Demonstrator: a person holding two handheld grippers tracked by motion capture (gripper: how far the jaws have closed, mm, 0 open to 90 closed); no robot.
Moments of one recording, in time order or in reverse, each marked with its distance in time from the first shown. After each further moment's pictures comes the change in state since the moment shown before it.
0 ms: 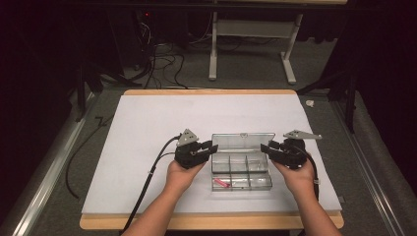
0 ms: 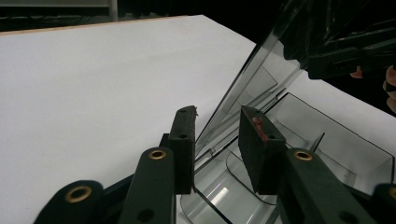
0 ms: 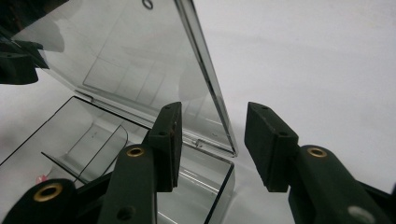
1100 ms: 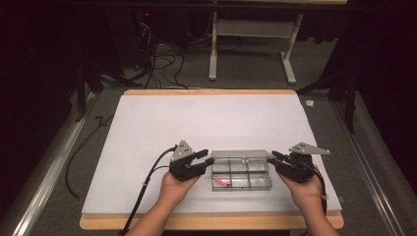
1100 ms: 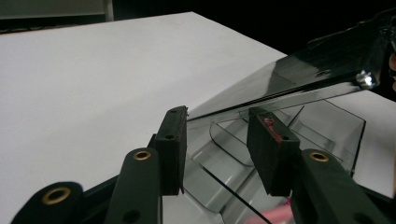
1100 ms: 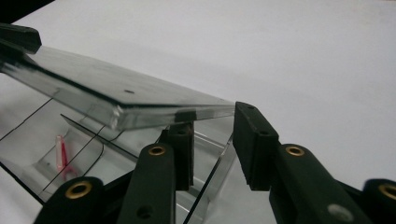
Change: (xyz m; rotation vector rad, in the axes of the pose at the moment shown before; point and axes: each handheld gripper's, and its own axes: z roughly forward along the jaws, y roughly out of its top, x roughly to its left) left arm -0.005 -0.019 -0.037 0.004 -0.033 0.046; right arm 0.013 -0.027 -0.029 -0.018 -0.014 -0.055
